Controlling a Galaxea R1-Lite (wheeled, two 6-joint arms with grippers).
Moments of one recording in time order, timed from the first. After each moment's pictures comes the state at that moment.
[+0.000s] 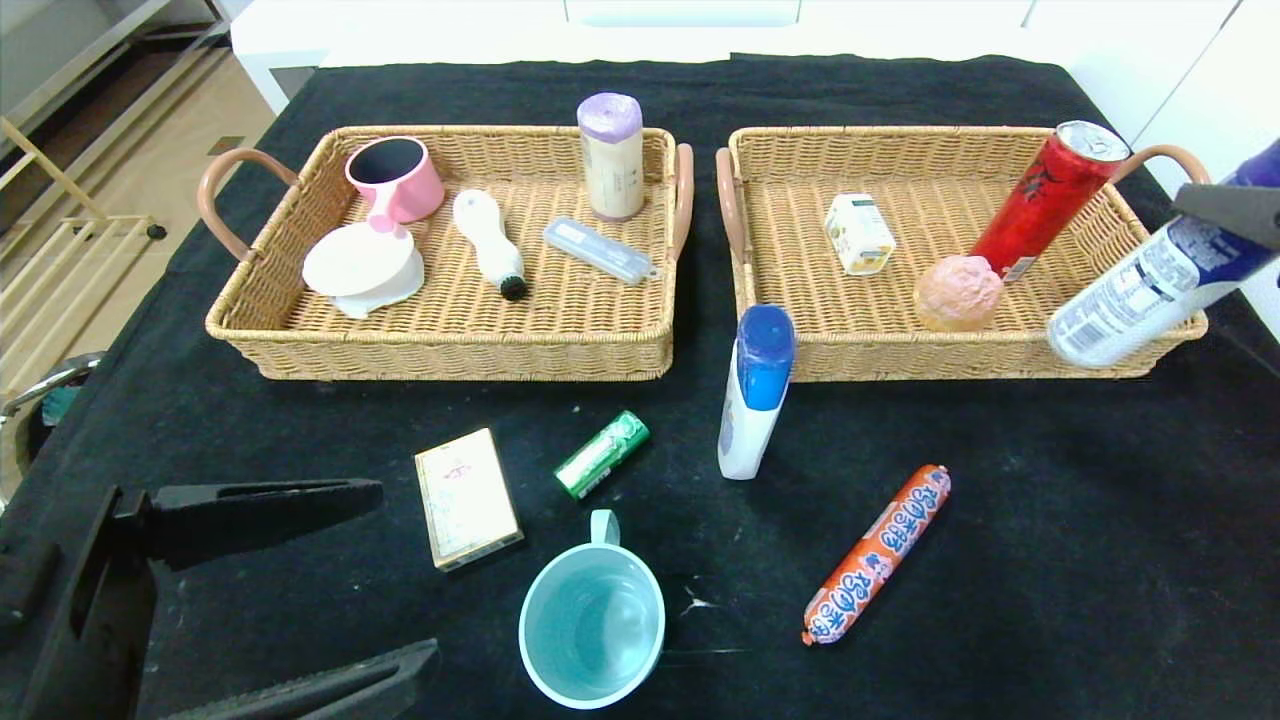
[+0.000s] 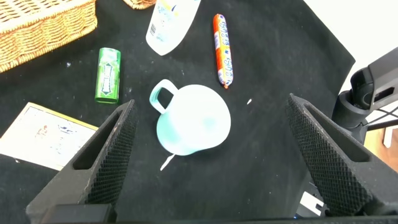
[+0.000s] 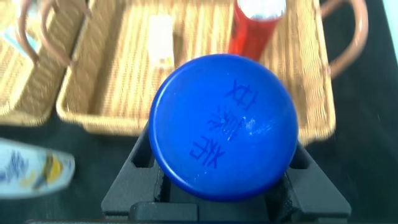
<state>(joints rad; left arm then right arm) -0.60 0.97 -0.70 -0.09 -0.32 -0.02 0.31 1.23 -1.13 -0.08 -0.20 0.05</state>
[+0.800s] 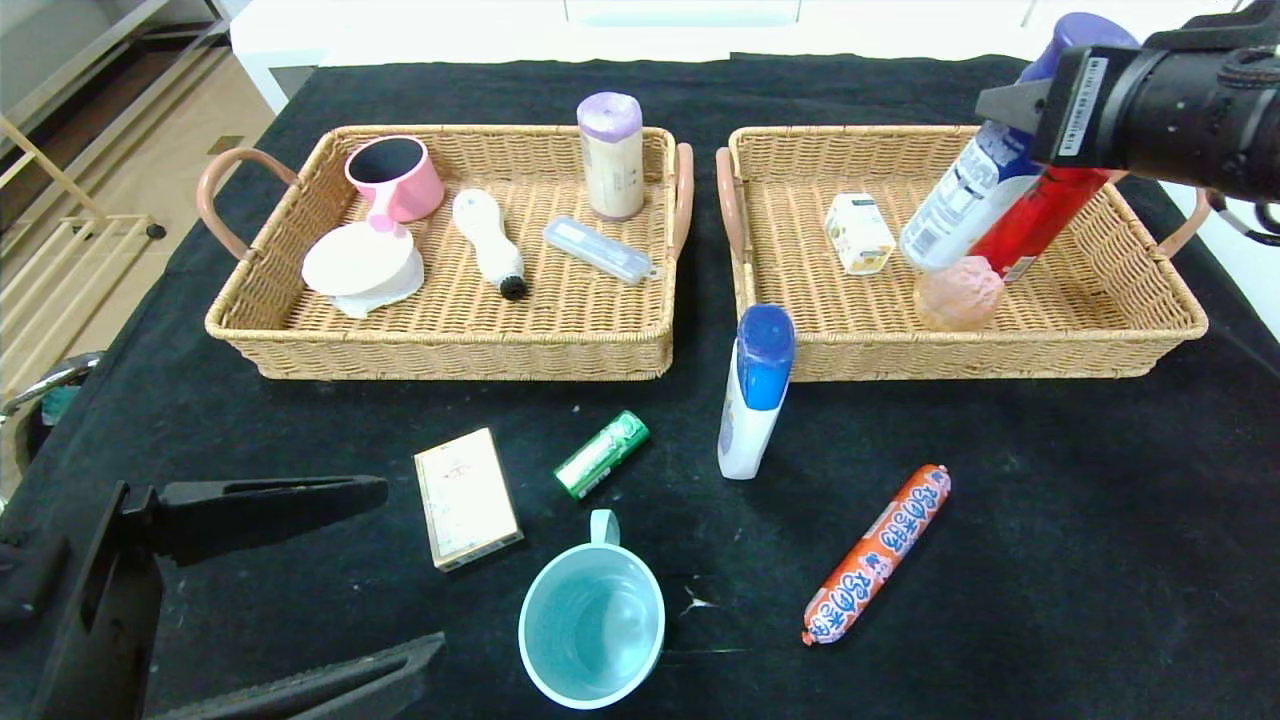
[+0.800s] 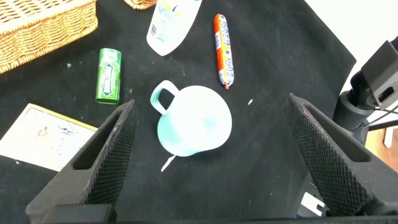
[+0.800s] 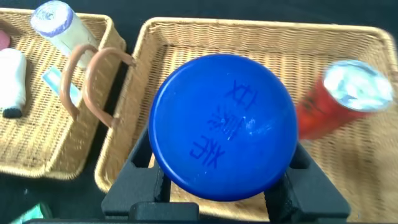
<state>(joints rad) -0.60 0.98 -0.70 -0.09 -0.32 -0.01 0.45 1.58 -1.52 -0.08 -0.26 0.04</state>
